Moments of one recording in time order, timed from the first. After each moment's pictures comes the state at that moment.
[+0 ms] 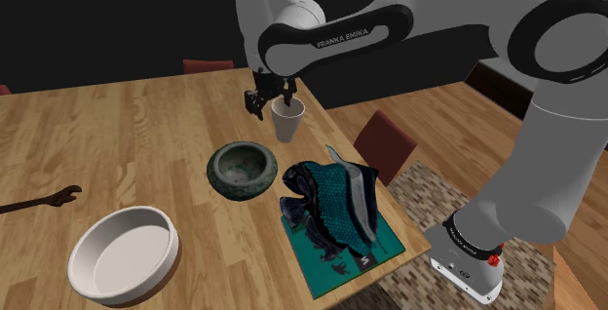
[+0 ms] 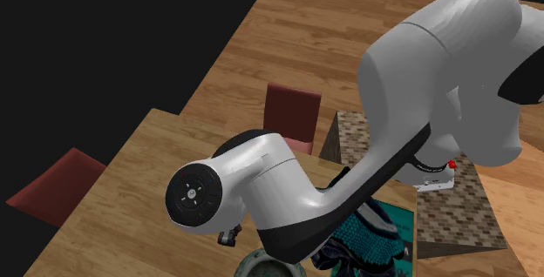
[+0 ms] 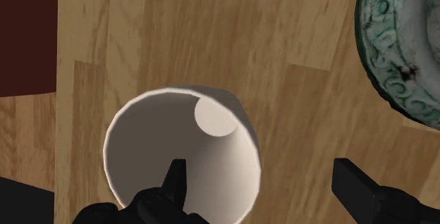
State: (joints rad) arm 0.16 0.36 0.35 -1.68 -0.29 1.91 0.68
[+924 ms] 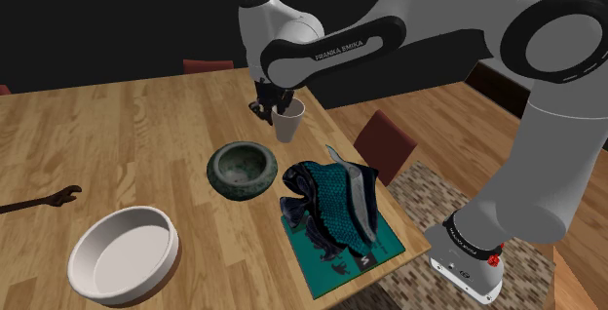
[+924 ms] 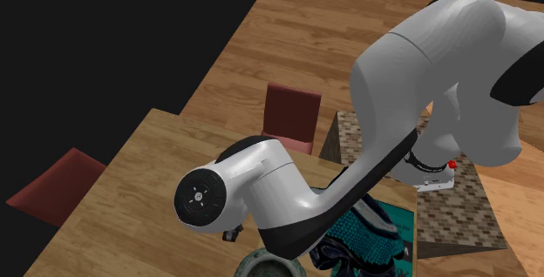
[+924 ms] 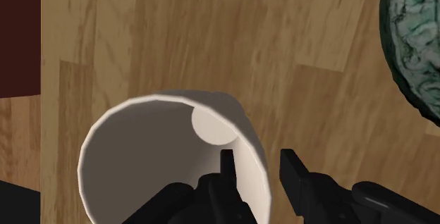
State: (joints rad) arm 0.16 0.38 0.34 -1.73 -0.31 1.98 0.69
